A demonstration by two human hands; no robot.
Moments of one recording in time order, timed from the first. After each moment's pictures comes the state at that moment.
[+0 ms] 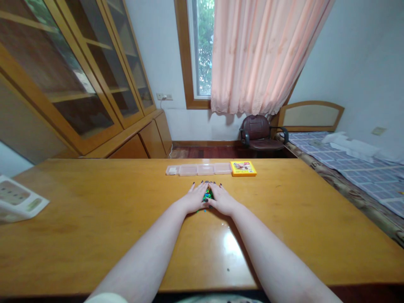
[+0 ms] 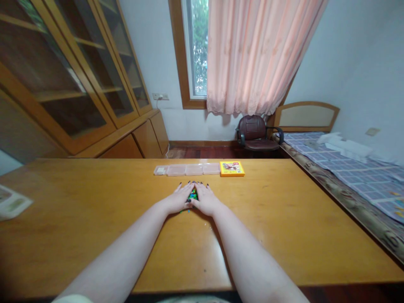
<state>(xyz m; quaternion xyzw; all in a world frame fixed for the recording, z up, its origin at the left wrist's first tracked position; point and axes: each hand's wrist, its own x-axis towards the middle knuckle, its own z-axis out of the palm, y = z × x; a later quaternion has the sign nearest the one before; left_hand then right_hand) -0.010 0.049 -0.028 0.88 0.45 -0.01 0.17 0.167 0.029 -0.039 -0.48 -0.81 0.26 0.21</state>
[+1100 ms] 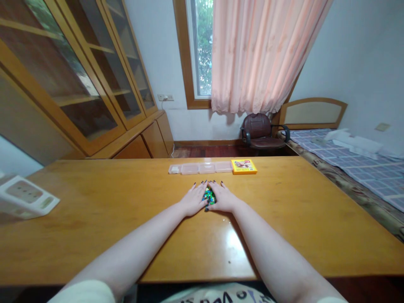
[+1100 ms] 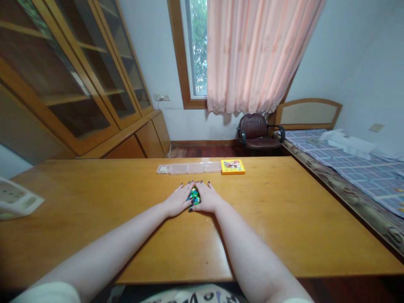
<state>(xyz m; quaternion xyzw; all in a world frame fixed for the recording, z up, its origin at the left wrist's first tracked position) -0.022 0.036 -0.036 0.89 0.44 0.02 0.12 0.169 0.029 -0.046 -0.46 -0.84 0.22 0.19</state>
